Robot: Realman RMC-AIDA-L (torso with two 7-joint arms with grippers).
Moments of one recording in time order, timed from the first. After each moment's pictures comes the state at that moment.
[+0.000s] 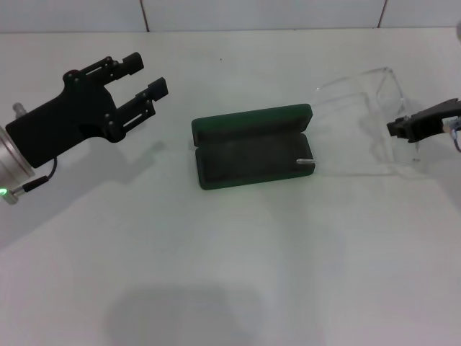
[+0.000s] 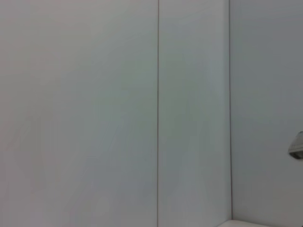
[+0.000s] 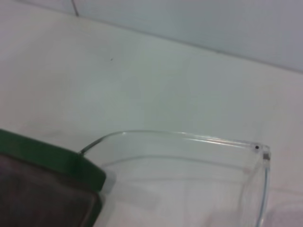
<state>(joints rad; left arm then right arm) -0.64 -2.07 2.84 -0.39 -0.72 1.72 -0.80 0.52 2.01 -1.28 -1.12 -2.36 -1.07 2.43</state>
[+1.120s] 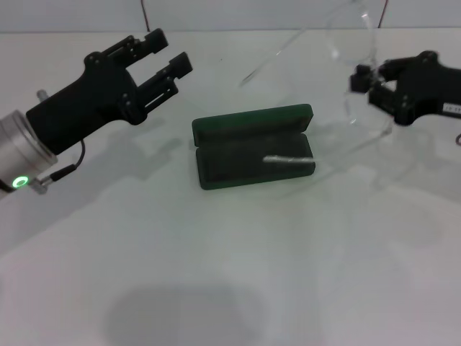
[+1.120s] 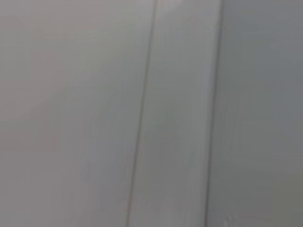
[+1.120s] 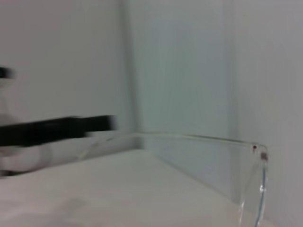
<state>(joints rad) -0.66 -2.08 2.84 -0.32 -0.77 1.77 -0.87 0.42 2.01 -1.12 -0.95 -1.56 -1.30 1.42</state>
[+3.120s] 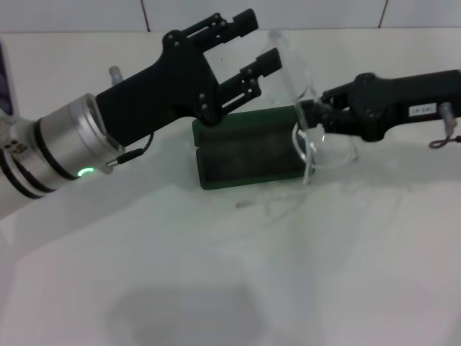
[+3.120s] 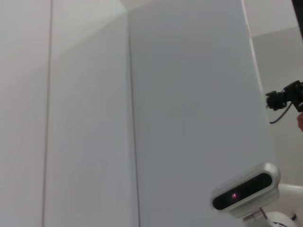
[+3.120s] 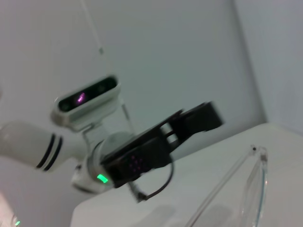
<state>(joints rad) -0.76 -2.09 2.84 -0.13 -0.70 1.81 -0.66 0.72 1.94 -1.04 -0.64 -1.68 -1.63 1.64</state>
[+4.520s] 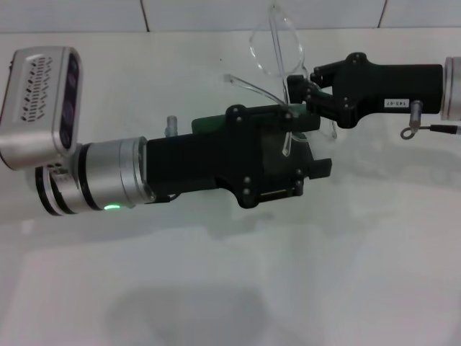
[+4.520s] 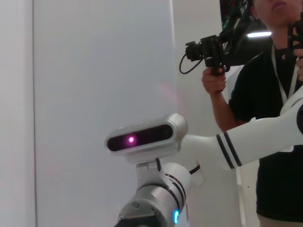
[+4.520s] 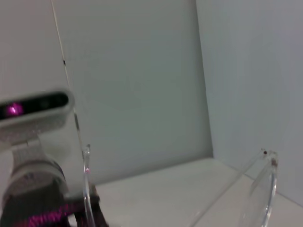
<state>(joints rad) -0.82 -2.08 2.84 -0.12 -0.38 1.80 -0.68 0.67 2.01 -1.06 -0.69 -1.63 -1.43 1.42</state>
